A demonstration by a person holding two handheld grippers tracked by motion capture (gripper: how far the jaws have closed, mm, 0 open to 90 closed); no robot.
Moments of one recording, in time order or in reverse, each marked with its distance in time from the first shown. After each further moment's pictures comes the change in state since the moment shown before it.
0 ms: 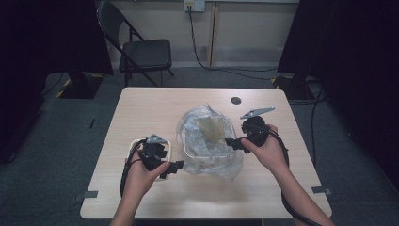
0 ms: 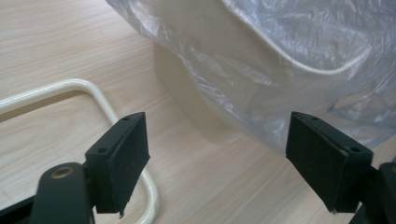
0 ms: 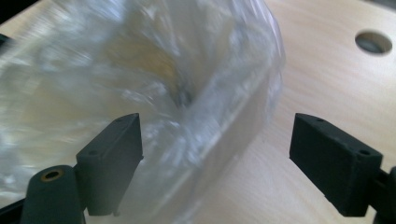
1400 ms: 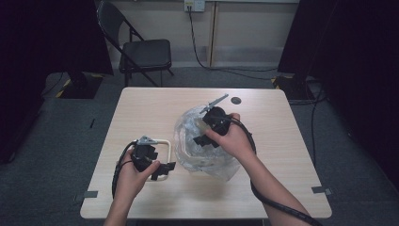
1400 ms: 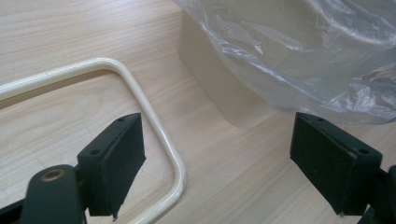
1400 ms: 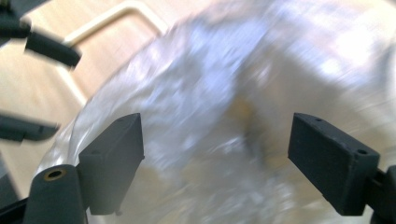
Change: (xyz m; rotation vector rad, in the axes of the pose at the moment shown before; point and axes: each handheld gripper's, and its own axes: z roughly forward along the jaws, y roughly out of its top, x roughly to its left) left arm 0.018 -0.013 -0.007 0.009 0.014 -0.031; right arm 0.068 0.069 0.039 0.139 0.097 -0.175
